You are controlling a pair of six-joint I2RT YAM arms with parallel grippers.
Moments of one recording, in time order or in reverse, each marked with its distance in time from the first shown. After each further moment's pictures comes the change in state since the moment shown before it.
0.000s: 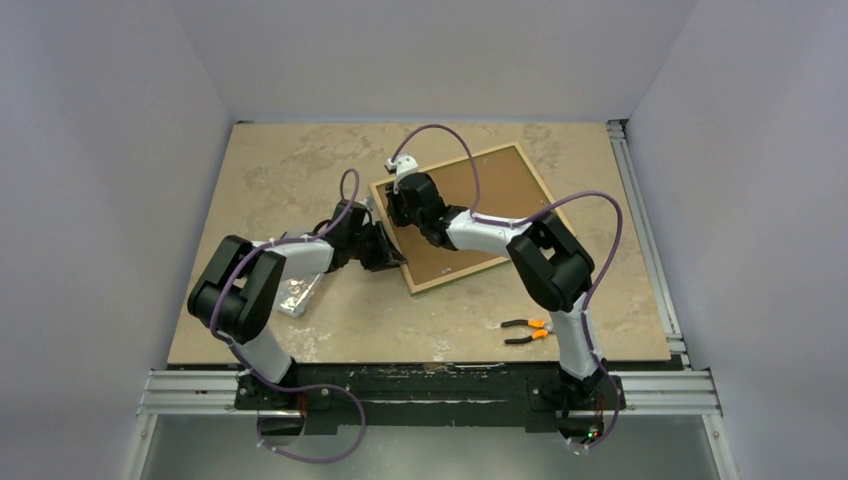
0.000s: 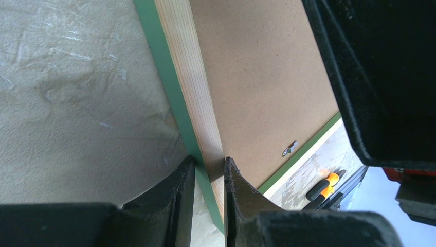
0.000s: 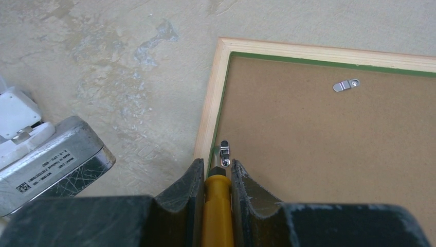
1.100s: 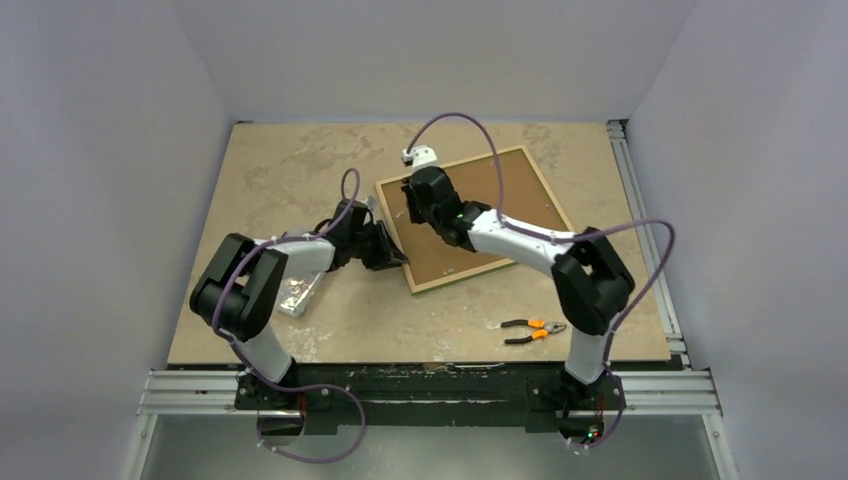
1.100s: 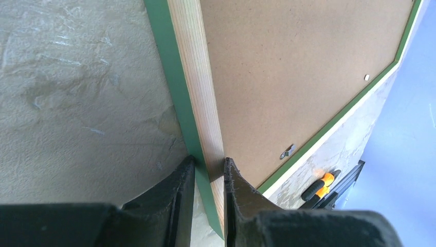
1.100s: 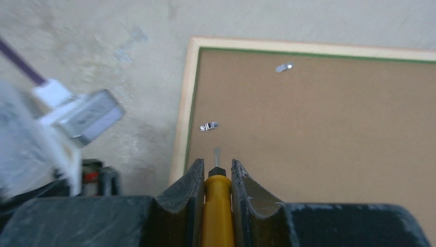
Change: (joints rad) left arm -0.002 0.013 0.005 0.019 0.013 -0.009; right arm 0.017 -0.190 -0.047 -0.216 0.176 0.021
